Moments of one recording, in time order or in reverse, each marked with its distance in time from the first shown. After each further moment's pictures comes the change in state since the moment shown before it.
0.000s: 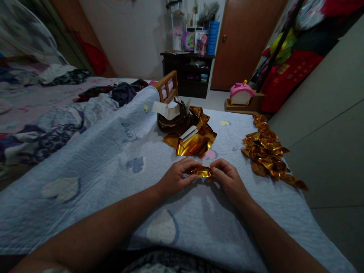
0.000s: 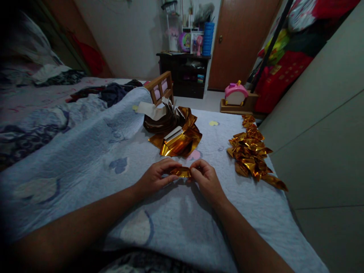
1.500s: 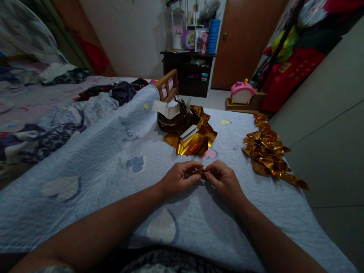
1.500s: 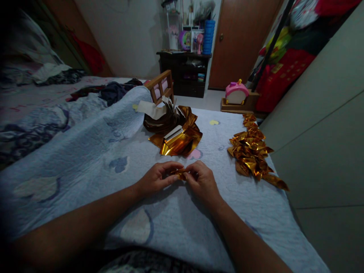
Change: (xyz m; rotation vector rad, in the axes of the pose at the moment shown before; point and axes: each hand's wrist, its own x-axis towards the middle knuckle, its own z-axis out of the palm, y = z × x) left_hand -0.001 0.003 0.004 -0.182 -0.067 -0.168; right_hand 0.000 0.005 0.005 -0.583 0.033 -0.319
